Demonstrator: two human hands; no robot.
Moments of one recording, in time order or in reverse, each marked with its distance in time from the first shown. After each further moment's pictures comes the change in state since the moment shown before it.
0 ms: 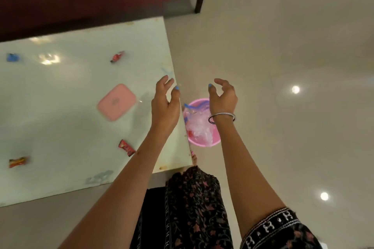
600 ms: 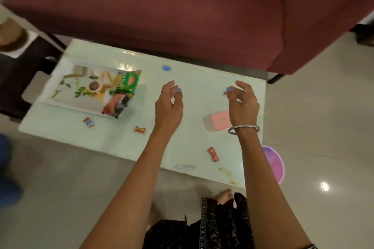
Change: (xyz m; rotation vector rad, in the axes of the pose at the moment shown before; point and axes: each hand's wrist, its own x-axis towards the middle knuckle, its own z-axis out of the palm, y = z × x) left_hand -0.100 0.035 -0.348 -0.088 0.439 0.060; right_hand -0.260 -0.230 0.110 0.074 -0.273 -0.457
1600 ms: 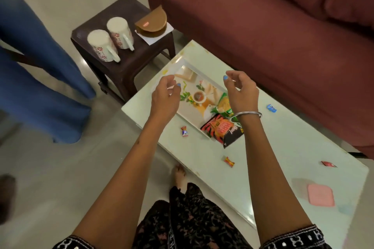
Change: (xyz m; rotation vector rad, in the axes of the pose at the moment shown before) left_hand 0.135 -0.110 -0.405 -0.120 0.343 -0.204; right_hand -0.097 -0.203 0.403 -0.145 -0.499 -0.315
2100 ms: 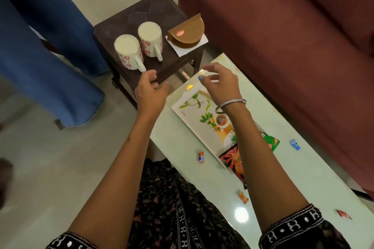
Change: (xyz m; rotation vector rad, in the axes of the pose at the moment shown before) left_hand 0.144 -0.034 -0.096 -0.058 0.311 -0.146; right_hand 0.097 -0.083 0.165 -0.186 -0.386 -0.128
